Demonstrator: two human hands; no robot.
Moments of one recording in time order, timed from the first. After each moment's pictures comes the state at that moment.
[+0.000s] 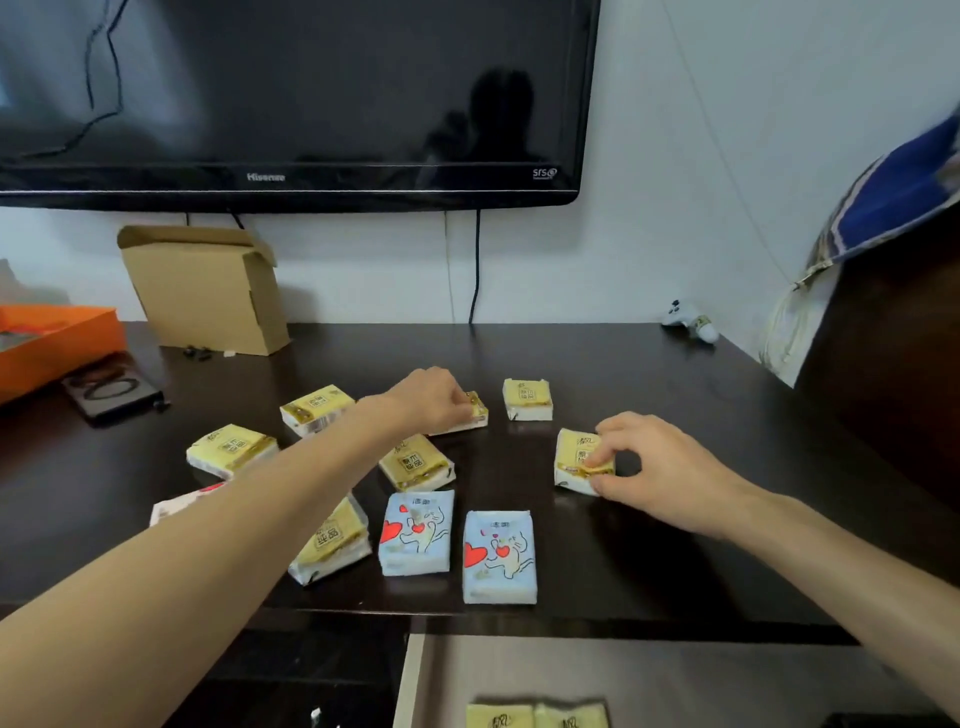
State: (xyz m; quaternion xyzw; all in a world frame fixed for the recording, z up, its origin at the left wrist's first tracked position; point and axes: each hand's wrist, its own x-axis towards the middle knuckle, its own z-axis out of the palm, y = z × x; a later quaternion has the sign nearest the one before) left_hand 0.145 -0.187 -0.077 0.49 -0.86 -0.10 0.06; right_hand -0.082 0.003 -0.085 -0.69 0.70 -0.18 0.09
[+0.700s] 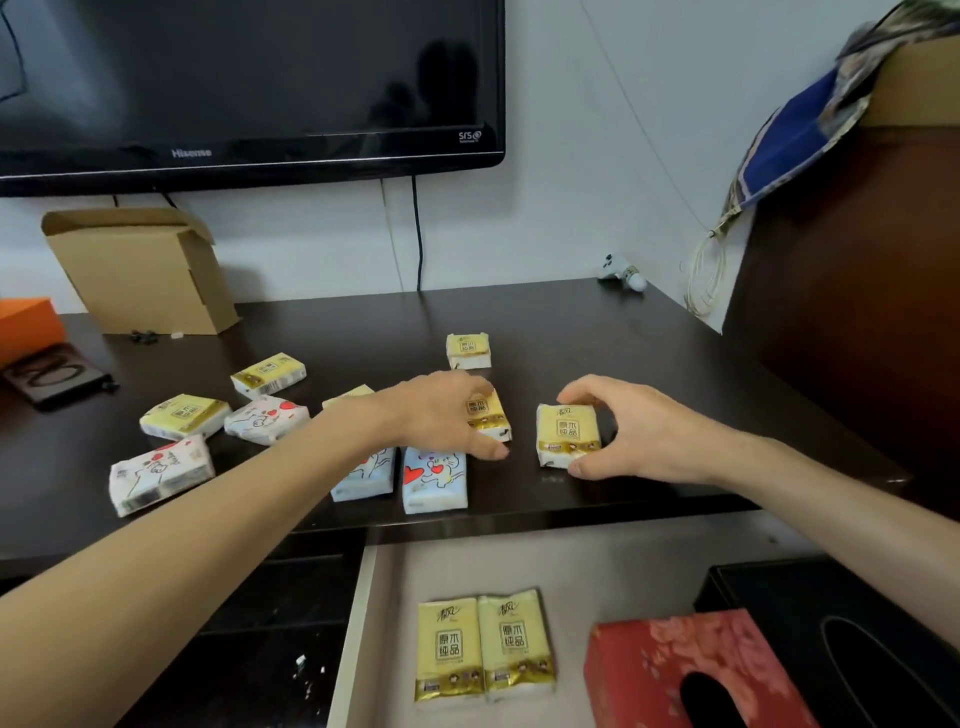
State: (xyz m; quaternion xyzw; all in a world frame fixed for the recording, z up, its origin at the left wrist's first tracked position) left_hand 0.114 -0.068 -0.075 0.37 -0.92 -0.10 -0.01; right_hand -0.104 0.075 -0.085 -0.68 0.69 -0.18 0.15
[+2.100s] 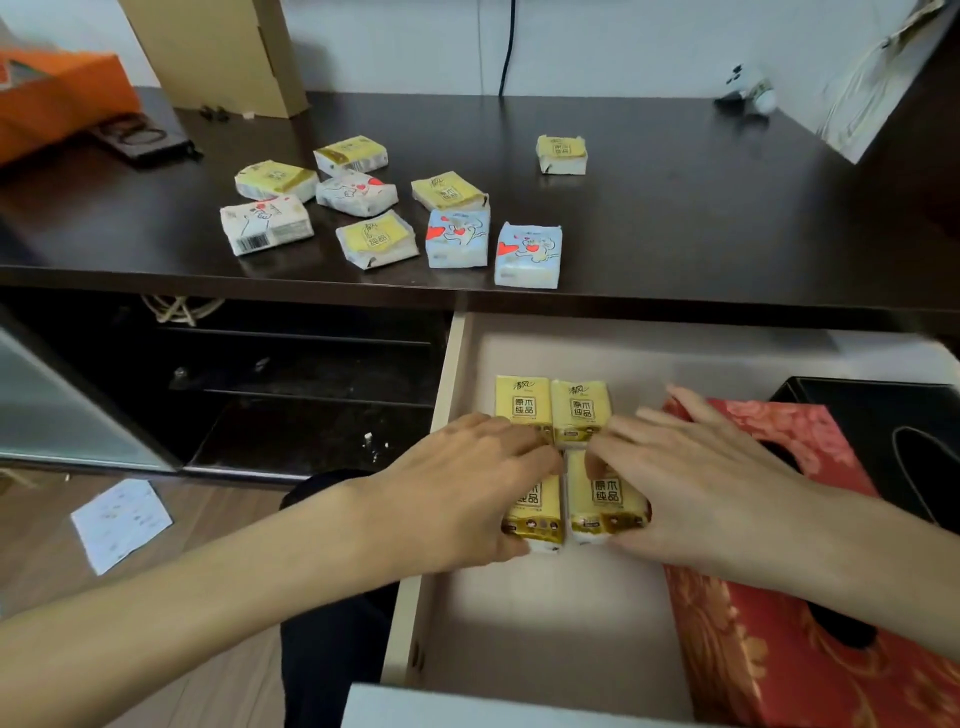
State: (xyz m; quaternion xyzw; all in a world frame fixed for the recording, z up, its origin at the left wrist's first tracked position) left_hand 0.237 0.145 -0.177 0.23 -0.97 -0.03 0.01; right_hand 0.028 0.214 -0.152 -0.79 0.60 0.11 0.06
